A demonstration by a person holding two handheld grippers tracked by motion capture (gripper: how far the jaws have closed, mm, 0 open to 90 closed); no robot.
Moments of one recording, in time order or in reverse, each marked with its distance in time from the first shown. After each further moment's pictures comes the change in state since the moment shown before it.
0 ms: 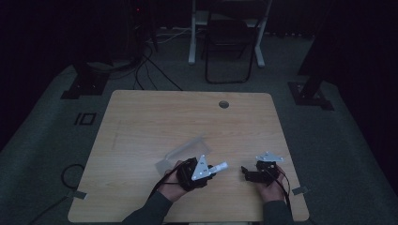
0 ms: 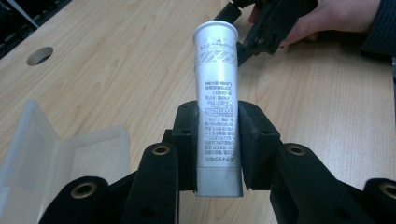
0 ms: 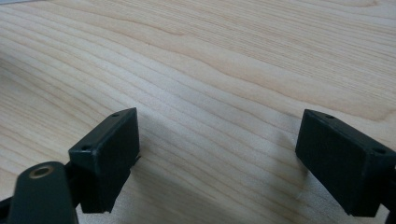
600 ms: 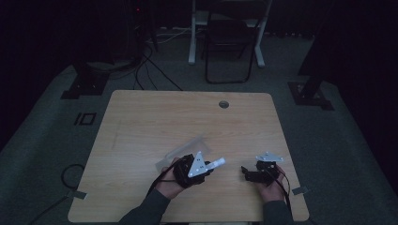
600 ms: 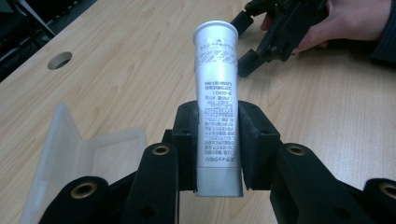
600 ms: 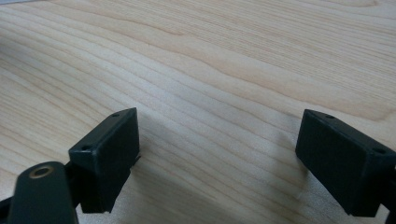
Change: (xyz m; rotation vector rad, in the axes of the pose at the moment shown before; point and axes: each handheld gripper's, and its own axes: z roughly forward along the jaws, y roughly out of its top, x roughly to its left) left arm 0.009 0.002 -0.010 -0.015 0.031 -0.004; right arm 0.000 0.000 0.000 0.000 0.000 0.000
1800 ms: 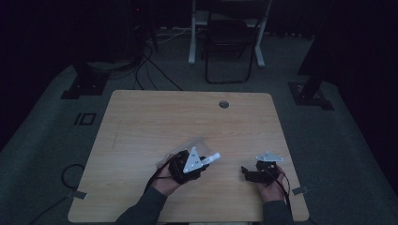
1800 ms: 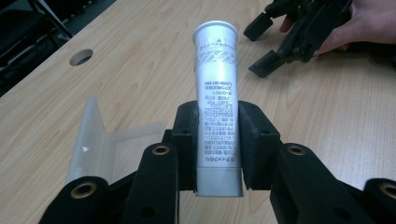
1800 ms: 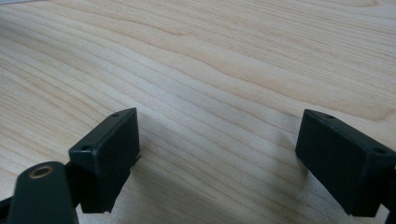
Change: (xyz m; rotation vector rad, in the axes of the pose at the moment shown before) left arm 0.013 -0.003 -0.007 -0.003 0.041 -0.022; right arm 0.000 0.000 0.000 0.000 0.000 0.000
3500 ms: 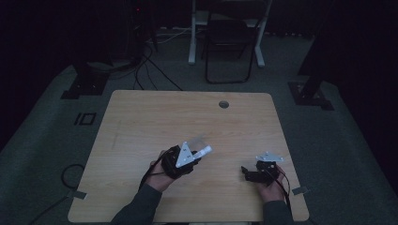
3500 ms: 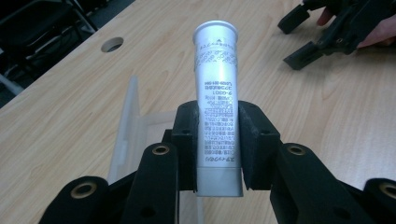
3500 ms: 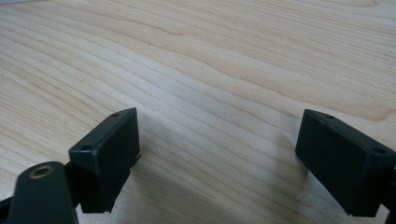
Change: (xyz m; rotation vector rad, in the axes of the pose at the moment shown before) left arm 0.020 -0.014 -0.005 0.013 0.080 -0.042; right arm 0.000 0.000 0.000 0.000 0.000 0.000
